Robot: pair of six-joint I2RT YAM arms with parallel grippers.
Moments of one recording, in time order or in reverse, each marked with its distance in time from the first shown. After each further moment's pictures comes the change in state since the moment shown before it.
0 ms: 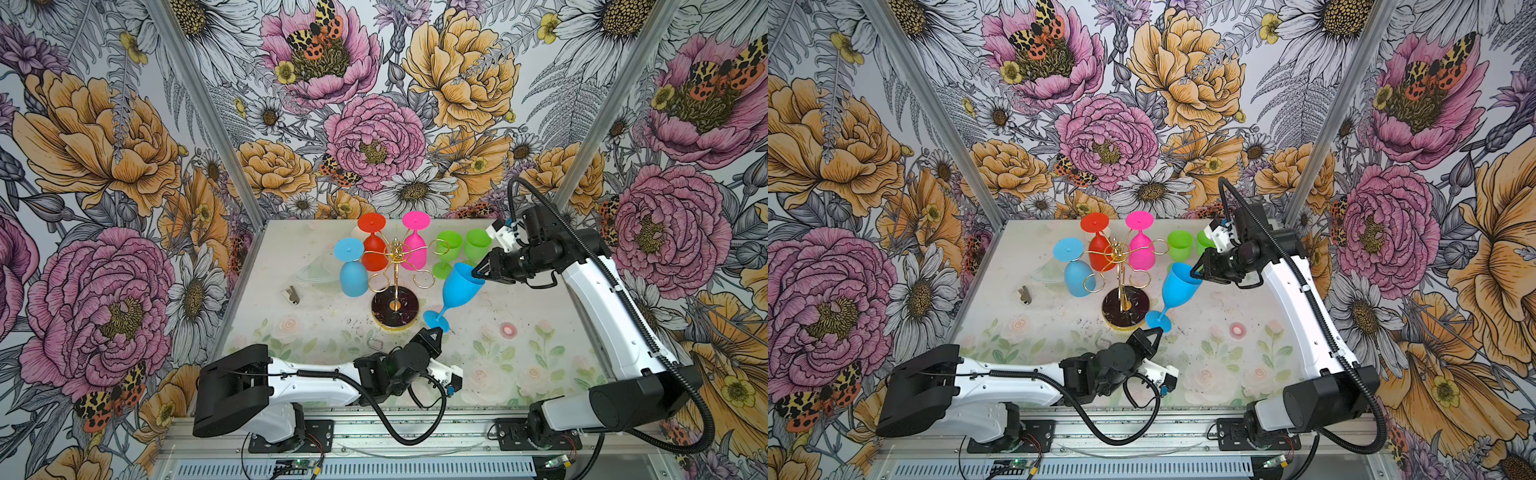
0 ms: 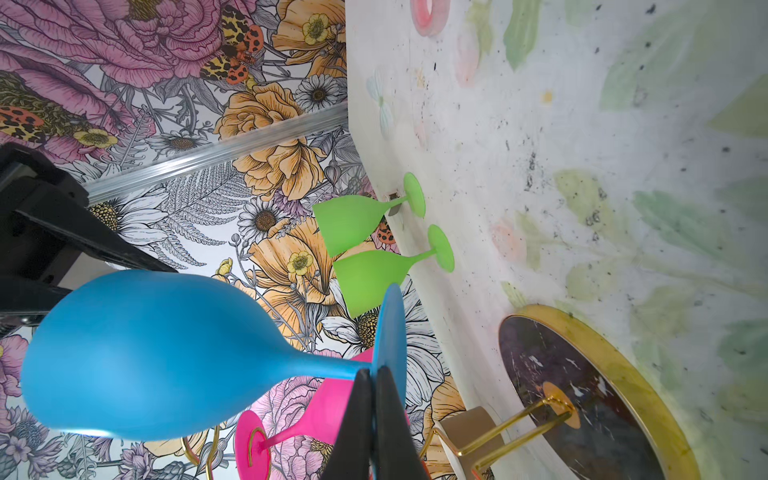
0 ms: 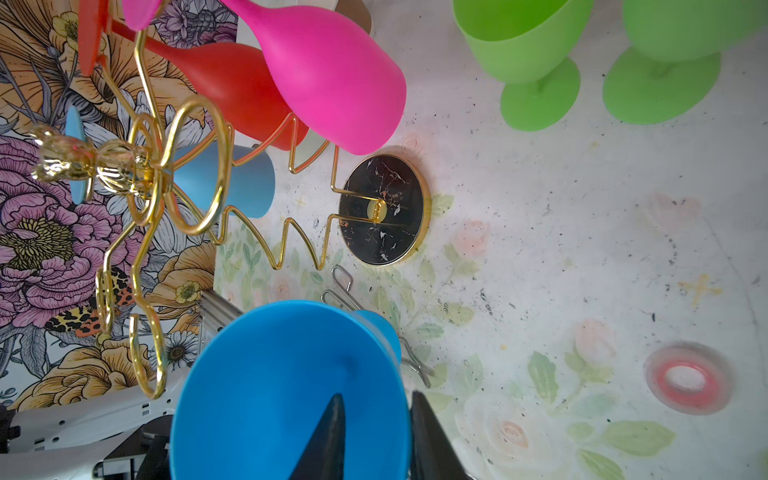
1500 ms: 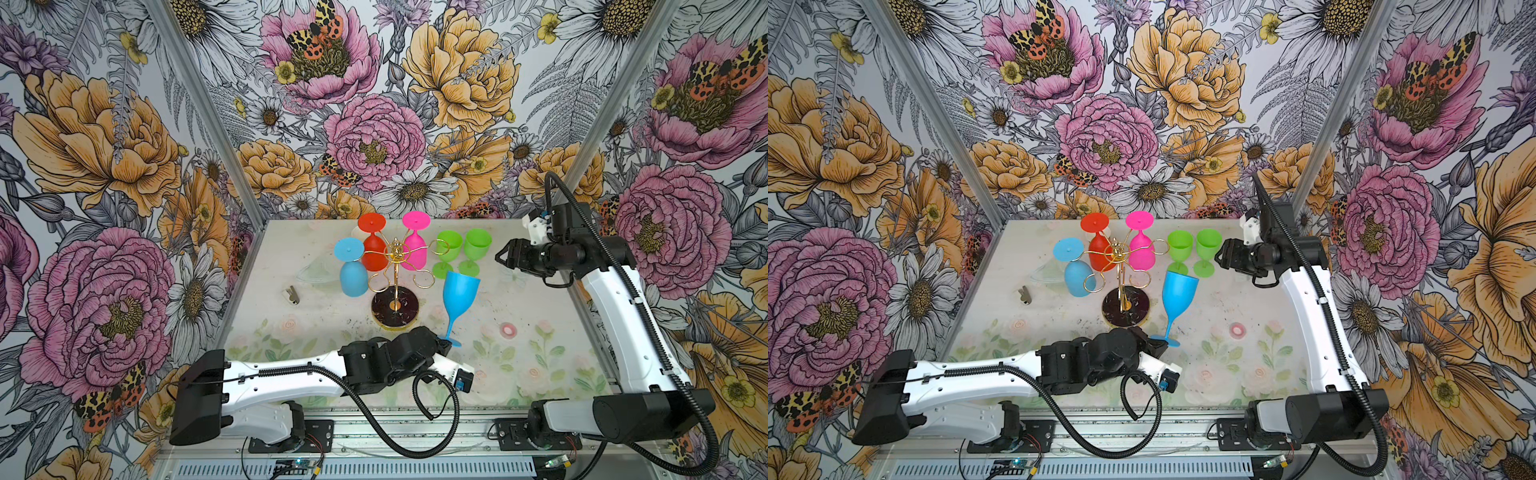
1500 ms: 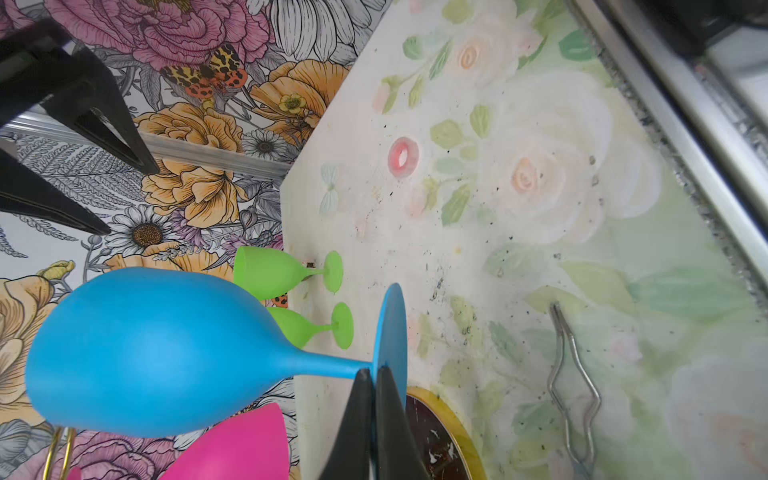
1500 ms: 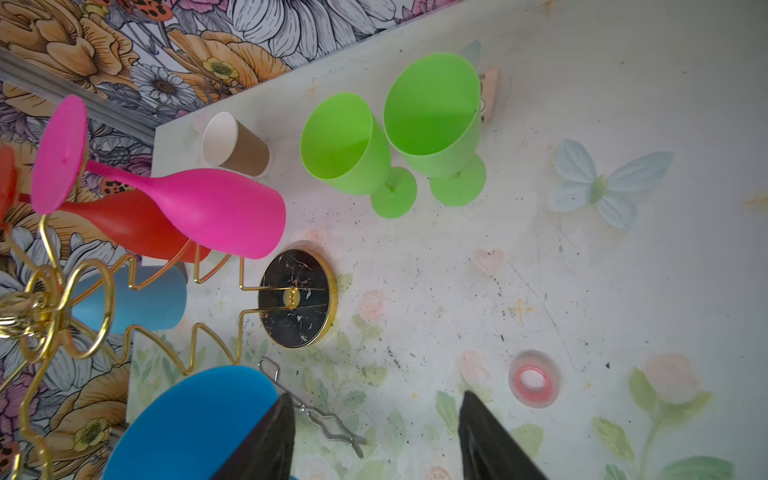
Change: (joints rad) left arm 0.000 -0.130 0.228 -0.550 0.287 -0.572; right arm -0.129 -0.076 -0.026 0.103 0.213 0.046
